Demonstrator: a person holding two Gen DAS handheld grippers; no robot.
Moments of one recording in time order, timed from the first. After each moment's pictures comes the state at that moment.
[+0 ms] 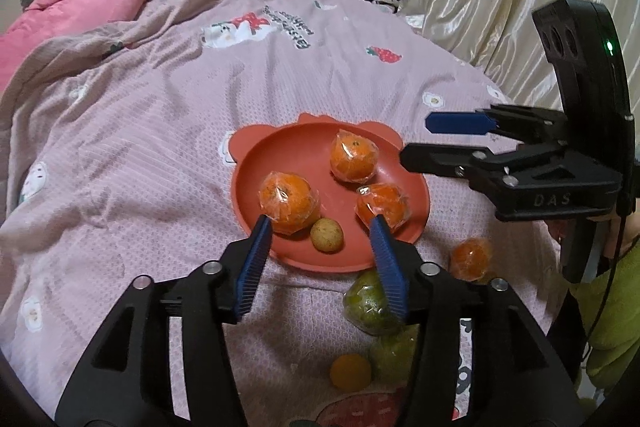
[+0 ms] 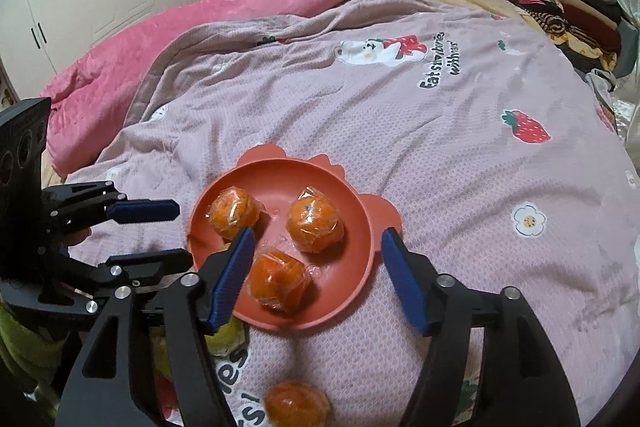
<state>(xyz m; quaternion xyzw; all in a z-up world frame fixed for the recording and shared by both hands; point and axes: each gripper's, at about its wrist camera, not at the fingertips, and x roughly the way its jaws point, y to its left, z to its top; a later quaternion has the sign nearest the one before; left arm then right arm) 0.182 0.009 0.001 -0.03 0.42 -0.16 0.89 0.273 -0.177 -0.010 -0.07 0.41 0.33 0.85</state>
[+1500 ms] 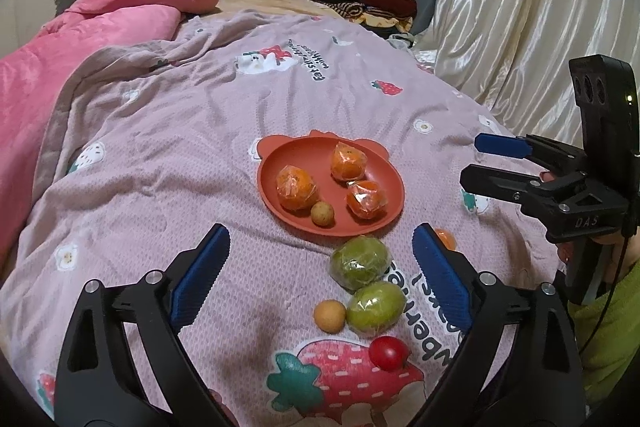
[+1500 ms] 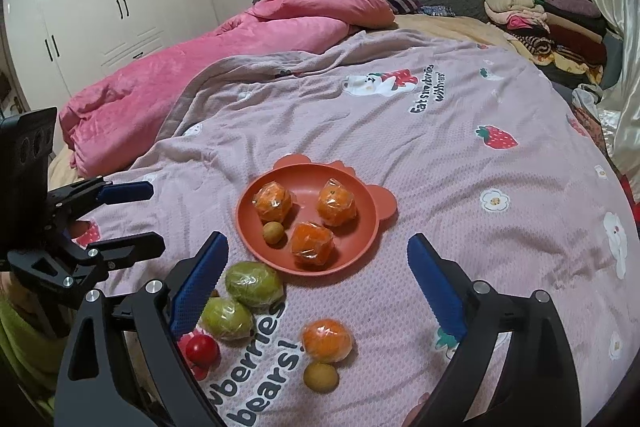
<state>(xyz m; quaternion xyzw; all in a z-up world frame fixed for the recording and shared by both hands) 0.115 0.018 0.034 -0.05 0.38 -0.11 0.92 0.203 -0.209 0.026 -0.06 0.36 0.33 0.87</state>
